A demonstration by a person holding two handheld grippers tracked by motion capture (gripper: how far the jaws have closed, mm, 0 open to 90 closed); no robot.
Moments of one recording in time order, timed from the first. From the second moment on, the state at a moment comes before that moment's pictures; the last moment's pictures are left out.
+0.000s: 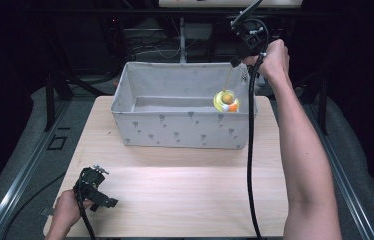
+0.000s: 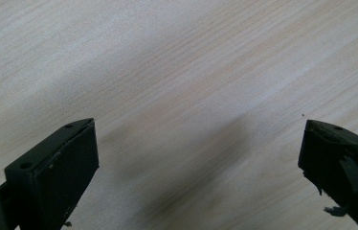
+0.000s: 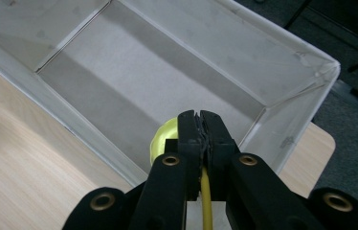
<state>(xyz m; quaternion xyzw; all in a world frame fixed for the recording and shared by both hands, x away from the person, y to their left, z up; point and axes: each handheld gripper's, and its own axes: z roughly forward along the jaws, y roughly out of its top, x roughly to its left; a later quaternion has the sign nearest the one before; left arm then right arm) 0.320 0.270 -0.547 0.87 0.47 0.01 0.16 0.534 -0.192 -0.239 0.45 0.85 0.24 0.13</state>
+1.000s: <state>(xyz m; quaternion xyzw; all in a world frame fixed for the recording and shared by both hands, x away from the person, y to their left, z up) 0.319 0.268 -0.548 0.87 0.46 0.01 0.15 0.557 -0.194 -0.316 0.45 0.86 0.21 0.10</state>
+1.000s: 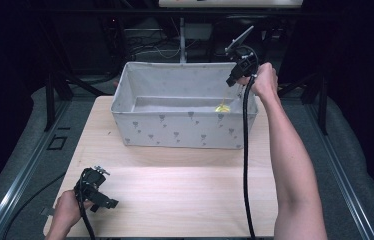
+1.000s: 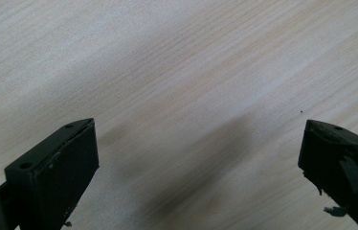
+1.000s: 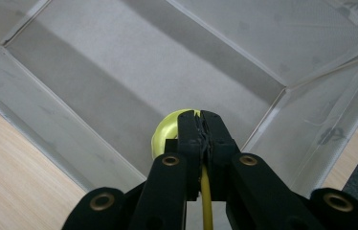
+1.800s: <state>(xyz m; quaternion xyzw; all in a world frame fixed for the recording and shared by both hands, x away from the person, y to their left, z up) 0.319 0.267 -0.549 0.87 0.46 0.01 0.15 0.553 -0.209 -0.357 0.47 0.86 0.17 0.08</state>
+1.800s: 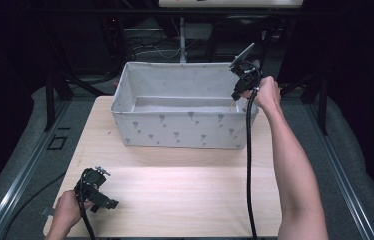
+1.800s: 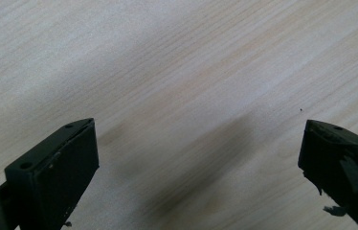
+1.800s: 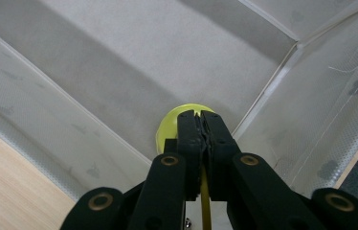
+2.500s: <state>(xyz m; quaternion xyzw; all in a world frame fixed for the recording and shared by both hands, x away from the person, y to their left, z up) 0.319 0.266 -0.548 0.88 0.46 0.01 0.15 0.539 -0.212 -0.325 0.47 0.85 0.21 0.08</state>
